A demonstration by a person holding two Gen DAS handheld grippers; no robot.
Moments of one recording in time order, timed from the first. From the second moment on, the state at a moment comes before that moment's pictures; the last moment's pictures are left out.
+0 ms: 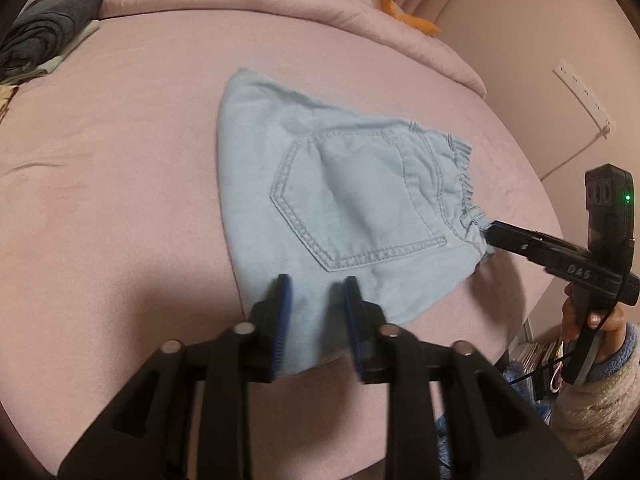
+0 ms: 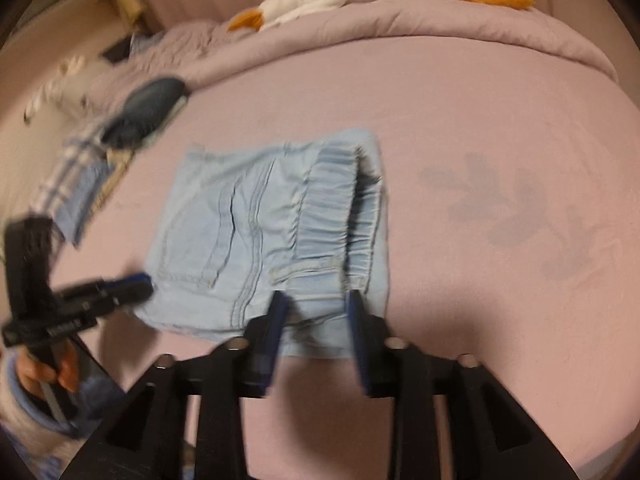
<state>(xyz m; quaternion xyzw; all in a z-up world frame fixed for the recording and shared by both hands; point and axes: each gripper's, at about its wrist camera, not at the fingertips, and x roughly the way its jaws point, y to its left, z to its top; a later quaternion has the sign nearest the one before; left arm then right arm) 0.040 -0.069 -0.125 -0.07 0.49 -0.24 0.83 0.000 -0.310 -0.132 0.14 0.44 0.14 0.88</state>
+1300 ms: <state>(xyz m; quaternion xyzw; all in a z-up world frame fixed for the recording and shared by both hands) 0.081 -0.055 -0.141 -0.12 0.52 -0.23 0.82 0.058 -0.330 -0.164 0.25 0.49 0.19 0.81</state>
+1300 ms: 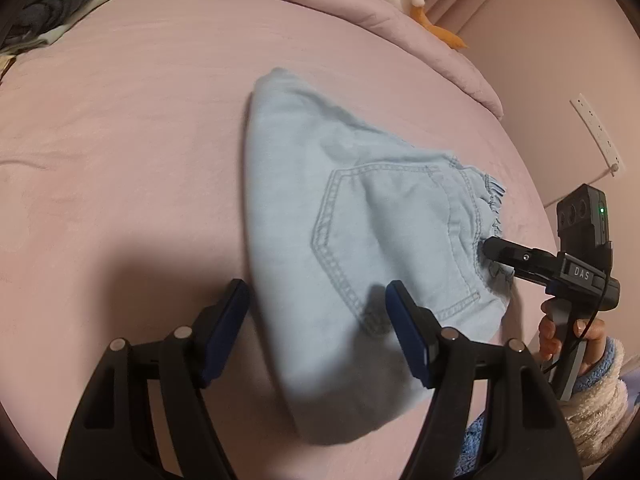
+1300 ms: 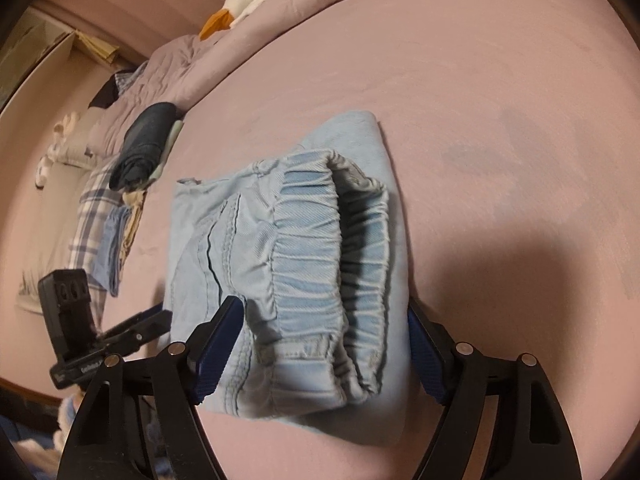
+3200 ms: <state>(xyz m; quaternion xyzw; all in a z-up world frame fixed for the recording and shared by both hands) 0.080 -0.087 -0.110 -0.07 0.48 -0.23 0.84 0.042 -0.283 -0.111 0.18 0.40 0.19 0.88</state>
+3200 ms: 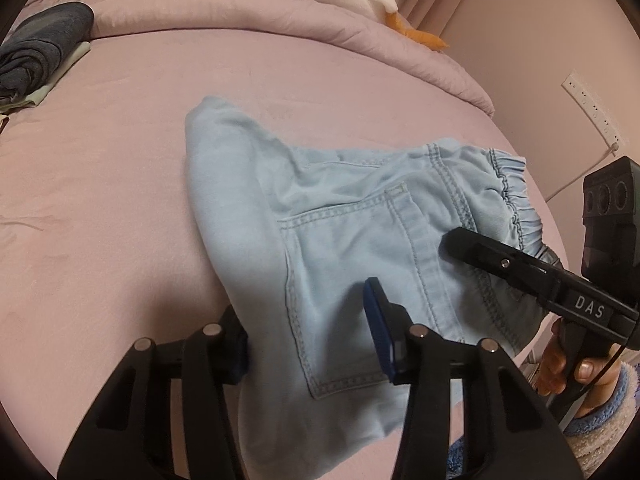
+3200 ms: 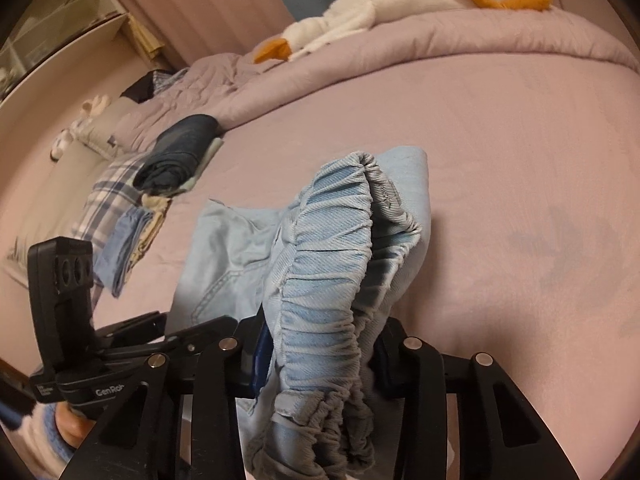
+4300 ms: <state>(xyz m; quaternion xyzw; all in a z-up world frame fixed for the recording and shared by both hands) 0.071 -0.036 -0.078 -0.10 0.44 -0.18 0.87 0.059 -0.220 -0.066 0.12 0.35 0.26 0.89</state>
